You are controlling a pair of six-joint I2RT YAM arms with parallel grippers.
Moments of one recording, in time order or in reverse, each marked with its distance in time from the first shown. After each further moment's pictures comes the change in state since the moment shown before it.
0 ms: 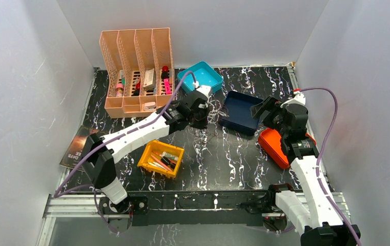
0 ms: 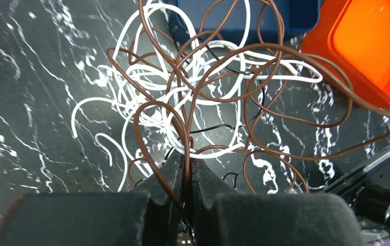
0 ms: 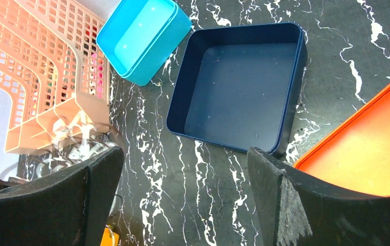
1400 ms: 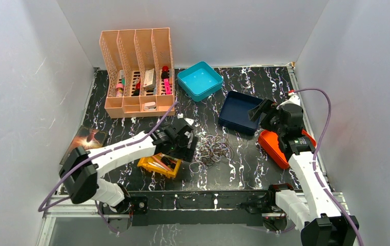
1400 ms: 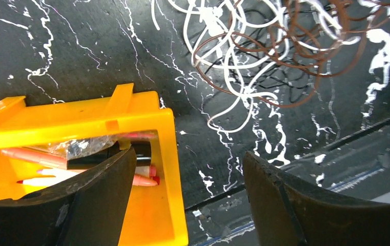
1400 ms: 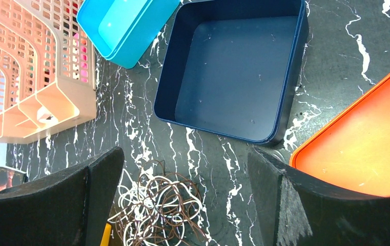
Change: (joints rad) left arm -0.048 -0.251 -0.418 -0.179 0.061 -0.066; right arm 0.000 0.058 -0.033 0.000 -0.026 -0.002
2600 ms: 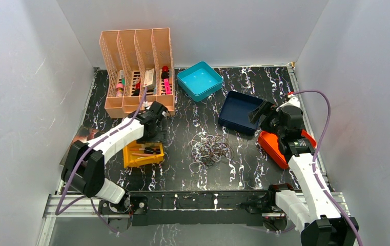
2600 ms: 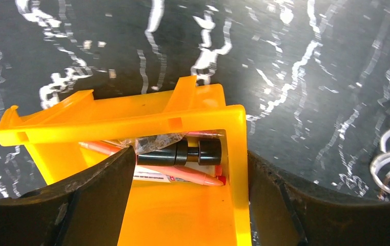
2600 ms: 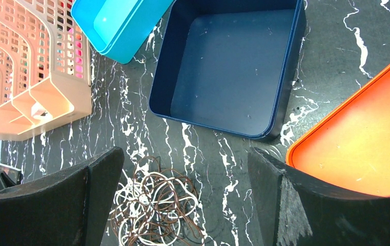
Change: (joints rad) left arm 0.376 0.102 -0.002 -0.070 -0.193 0.016; right arm 0.000 -0.019 -0.026 -0.001 0.000 -0.008
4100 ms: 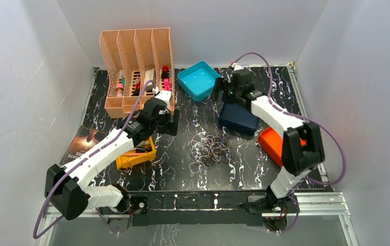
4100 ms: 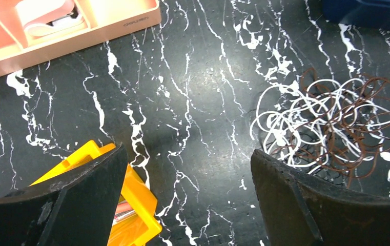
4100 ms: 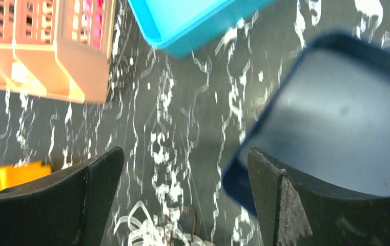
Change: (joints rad) left arm -0.106 -0.223 0.051 0.219 0.048 0.238; right arm 0.278 0.760 0.522 0.036 -0.040 -0.129
